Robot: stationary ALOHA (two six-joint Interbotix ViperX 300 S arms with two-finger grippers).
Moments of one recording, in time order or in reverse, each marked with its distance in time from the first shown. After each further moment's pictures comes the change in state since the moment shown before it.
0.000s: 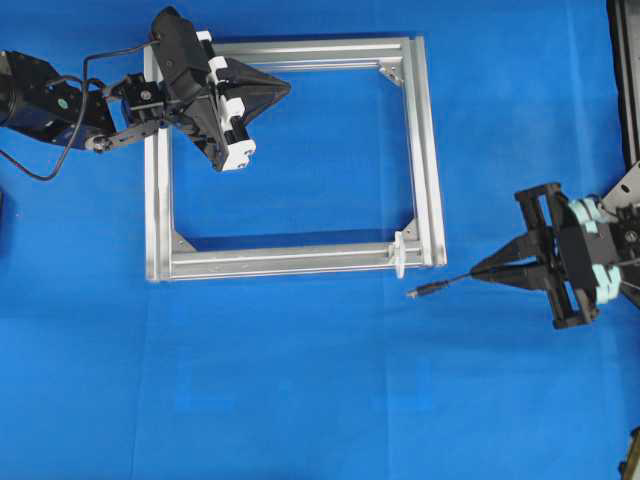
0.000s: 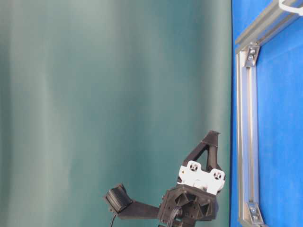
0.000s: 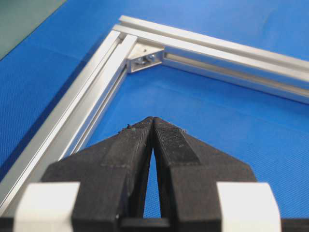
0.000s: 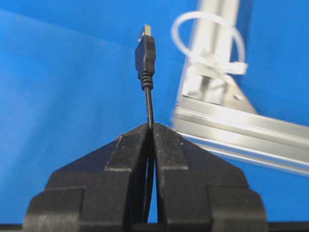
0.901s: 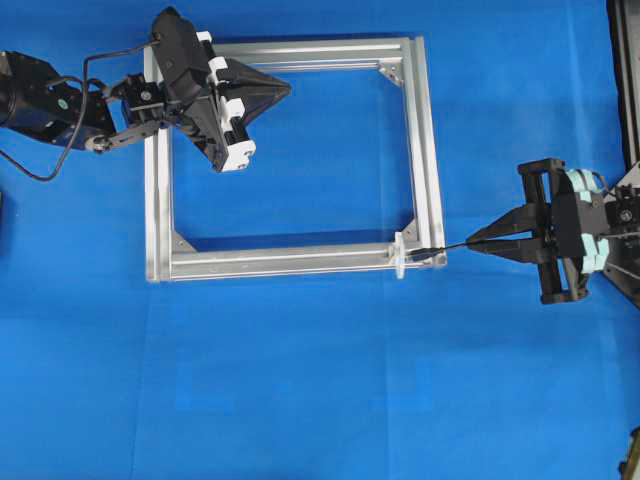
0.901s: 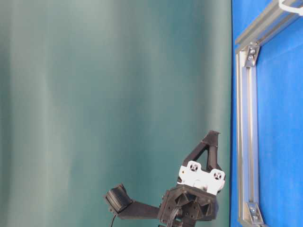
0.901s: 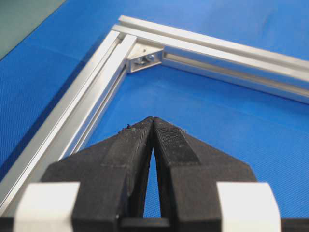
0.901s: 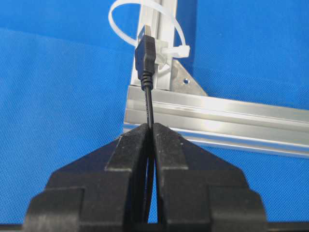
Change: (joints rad) left arm 0.000 0.000 0.000 0.002 0.000 0.000; right arm -0.104 0.000 0.003 0.000 0.000 -0.003
